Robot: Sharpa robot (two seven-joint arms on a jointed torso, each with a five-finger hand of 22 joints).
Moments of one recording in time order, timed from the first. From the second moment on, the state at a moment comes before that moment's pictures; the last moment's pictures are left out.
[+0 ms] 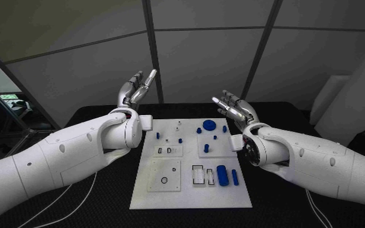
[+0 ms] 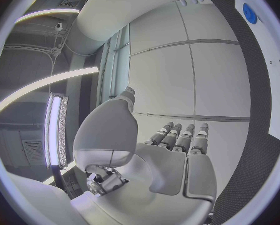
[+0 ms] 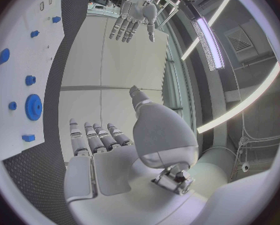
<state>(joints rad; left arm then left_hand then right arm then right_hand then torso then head) 1.11 -0.69 0.10 1.38 -0.01 -0.67 0.50 1.09 -0.10 0.10 0.28 0.05 0.13 0.13 0.02 0.02 0.09 0.12 0.01 0.01 0.11 0.20 0.01 0.02 0.14 0.10 0.27 0.02 0.02 1.05 -0.73 0.05 1.44 -0.15 -0.53 0.38 1.16 0.09 0.04 0.02 0.20 0.14 0.13 0.02 0.02 0.17 0.21 0.02 0.02 0.20 0.20 0.03 0.03 0.07 0.26 0.28 0.05 0.04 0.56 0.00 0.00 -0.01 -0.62</state>
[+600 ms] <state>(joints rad) 1.11 -0.79 0.10 1.46 -0.03 -0.59 0.50 1.34 -0.06 0.15 0.24 0.05 0.67 0.17 0.14 0.08 0.76 0.22 0.16 0.07 0.87 0.18 0.21 0.10 0.14 0.73 0.28 0.32 0.16 1.14 -0.72 0.06 1.30 -0.73 -0.39 0.29 1.35 0.07 0.10 -0.11 0.20 0.76 0.19 0.12 0.07 0.85 0.19 0.13 0.06 0.88 0.17 0.13 0.06 0.16 0.68 0.28 0.23 0.11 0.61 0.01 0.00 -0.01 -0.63</state>
